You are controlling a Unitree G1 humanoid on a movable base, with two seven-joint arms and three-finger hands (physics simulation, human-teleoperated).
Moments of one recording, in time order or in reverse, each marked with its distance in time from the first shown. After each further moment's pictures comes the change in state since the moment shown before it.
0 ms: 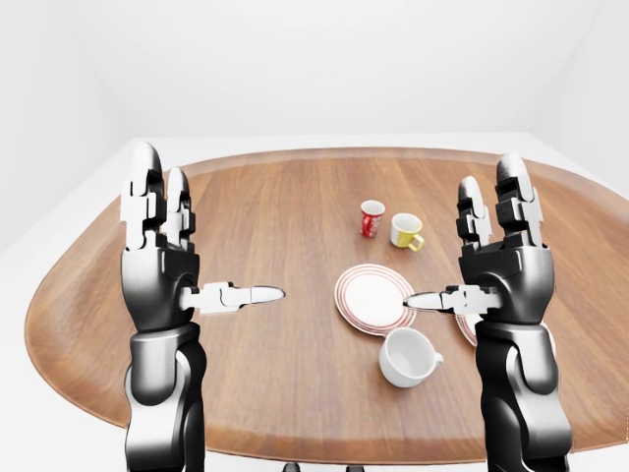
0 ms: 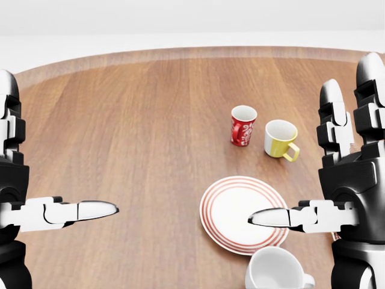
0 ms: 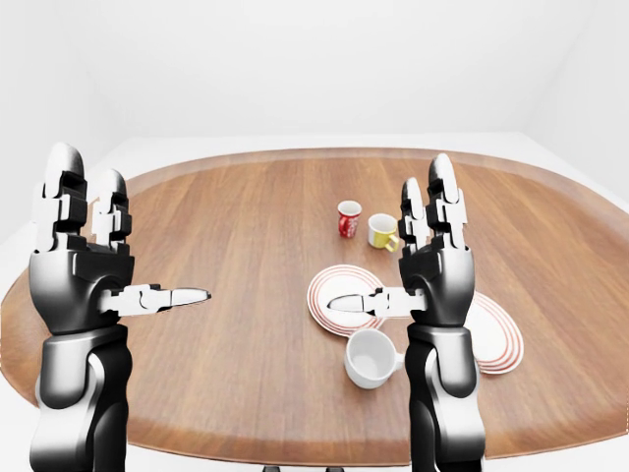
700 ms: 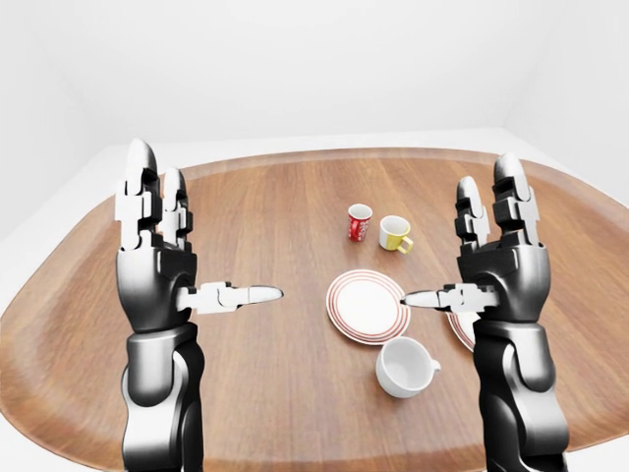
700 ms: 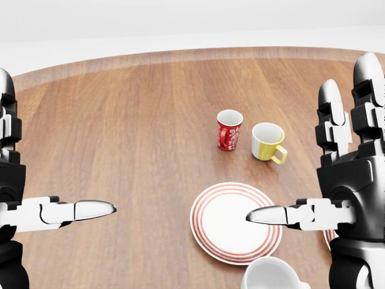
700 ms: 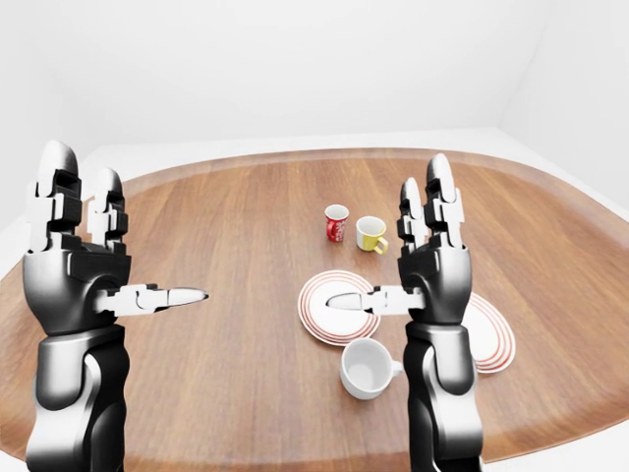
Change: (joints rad) left arm -0.001 0.003 0.008 -0.009 -0.007 0.000 -0.001; right arm -0.006 -0.002 0.007 0.009 -0.011 0.000 -0.009
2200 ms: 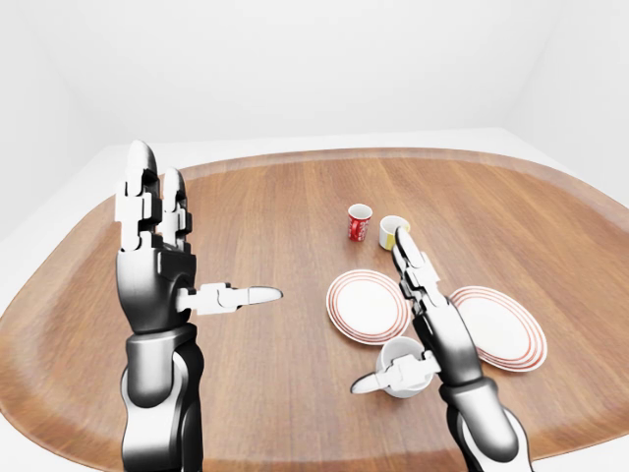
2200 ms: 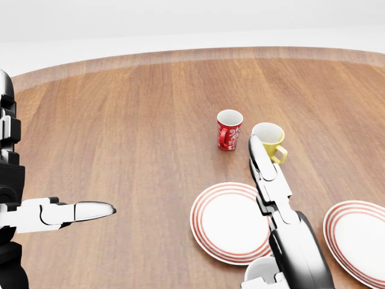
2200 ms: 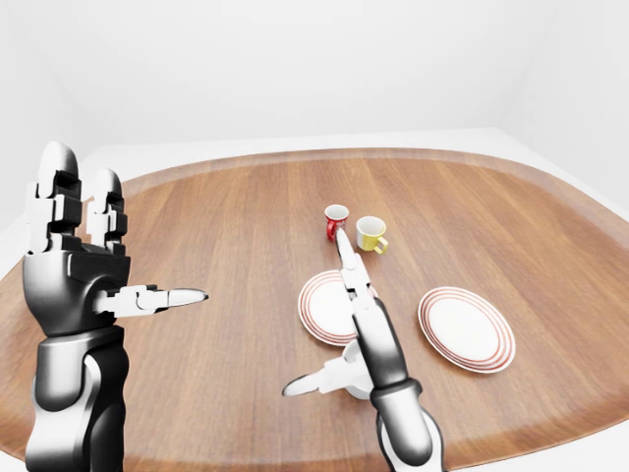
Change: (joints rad) left arm 0.006 0.000 0.001 -0.002 0.011 0.000 -0.003; right arm 0.333 -0.064 0.338 -0.092 -0.453 0.000 0.054
